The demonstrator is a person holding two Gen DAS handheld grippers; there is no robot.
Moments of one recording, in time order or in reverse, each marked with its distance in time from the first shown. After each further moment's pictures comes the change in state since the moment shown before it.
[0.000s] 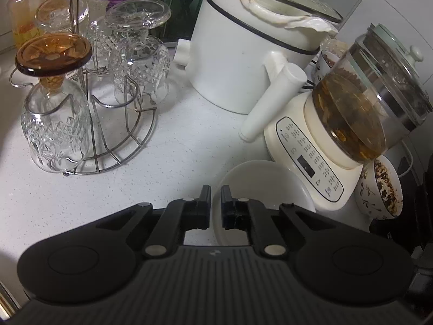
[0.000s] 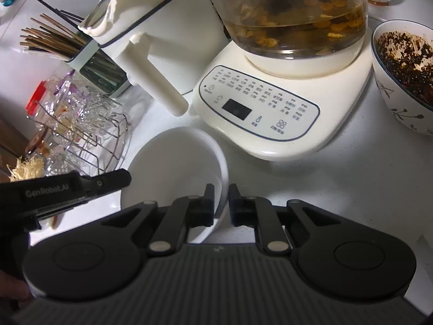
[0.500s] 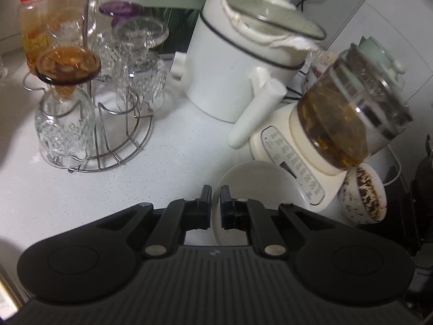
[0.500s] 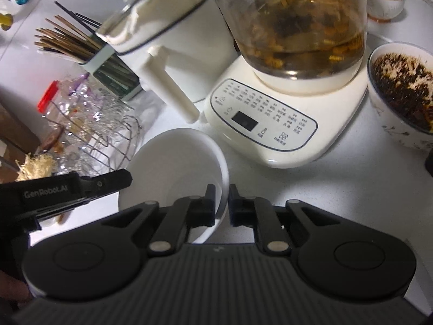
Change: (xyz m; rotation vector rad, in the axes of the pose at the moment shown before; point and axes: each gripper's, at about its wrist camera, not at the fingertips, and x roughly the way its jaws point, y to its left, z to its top) left arm -0.035 -0.010 -0.002 -0.028 -0.046 -0.028; right arm -0.027 0.009 0.006 -0.041 -0.016 0.009
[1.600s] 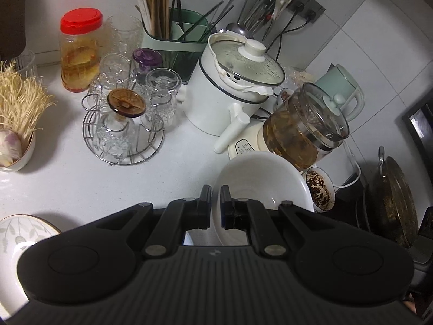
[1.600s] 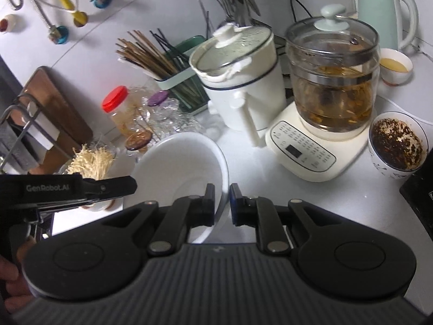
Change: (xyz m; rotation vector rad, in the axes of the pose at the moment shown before) left arm -0.150 0.016 0.000 -0.037 -0.024 -0.085; right arm -0.117 0.084 -0.011 -0.148 -0.096 0.047
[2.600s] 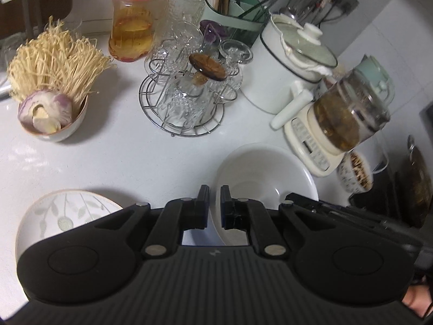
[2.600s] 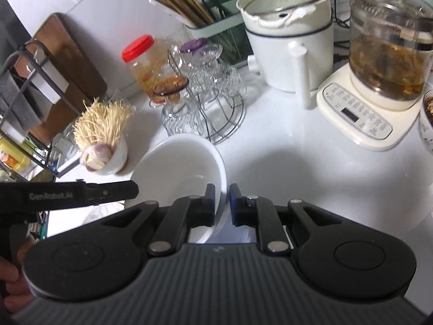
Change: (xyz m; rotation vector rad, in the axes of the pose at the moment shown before) left arm 0.002 0.092 -0.035 -0.012 0.057 0.088; right arm 0.061 0.061 -0.041 -0.078 0.124 0.027
